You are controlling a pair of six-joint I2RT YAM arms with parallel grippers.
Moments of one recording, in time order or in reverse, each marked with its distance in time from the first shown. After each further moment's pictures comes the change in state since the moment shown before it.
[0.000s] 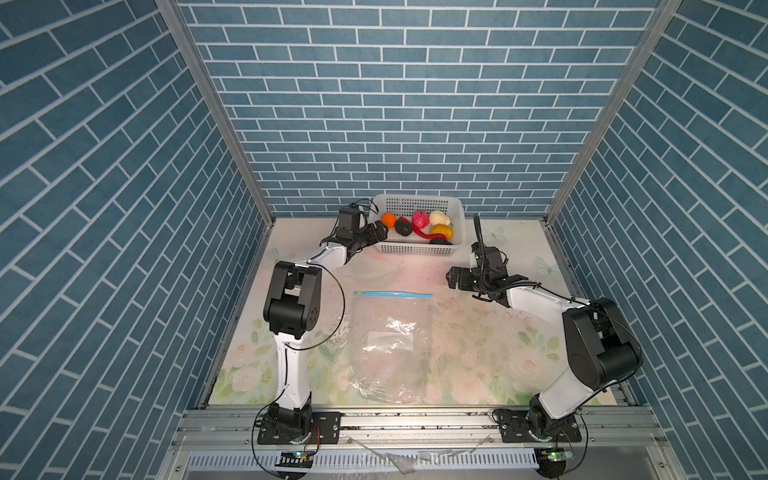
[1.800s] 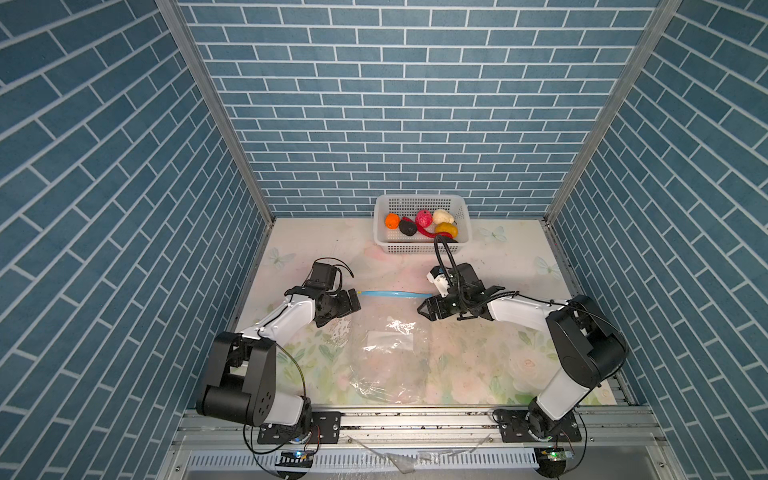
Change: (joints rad) left arm 0.045 -0.684 -0.760 -0.477 -0.067 0.014; right arm 0.203 0.055 -0.033 -0.044 -0.326 -0.196
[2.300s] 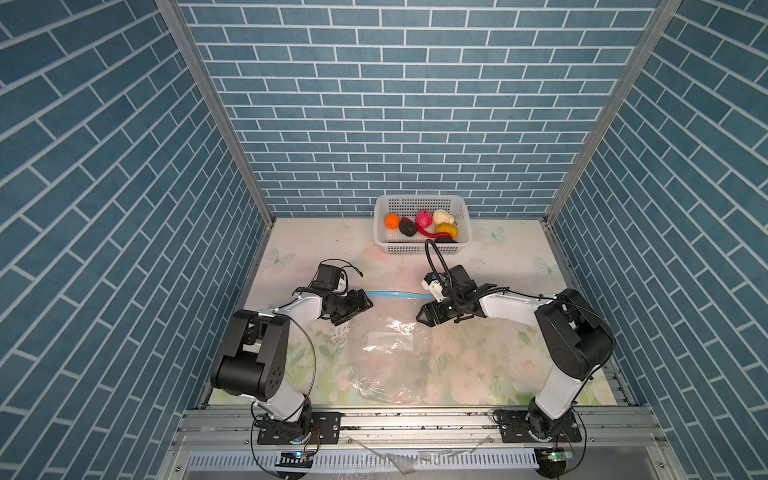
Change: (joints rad) left arm -0.010 0.161 -0.010 0.201 0.254 -0.028; right arm 0.039 0.064 0.043 -0.098 -0.016 -0.048
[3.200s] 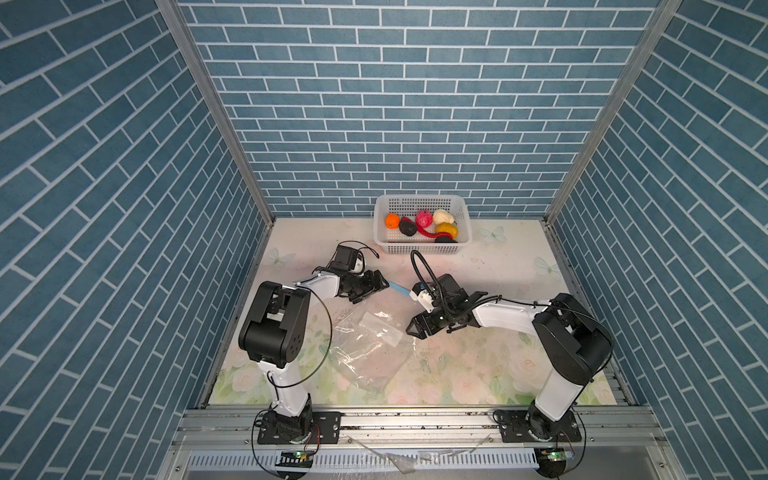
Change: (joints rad) left arm -0.068 0.237 0.275 0.044 0.032 -0.029; right arm 0.118 -0.019 -0.035 0.035 -0.012 0.055
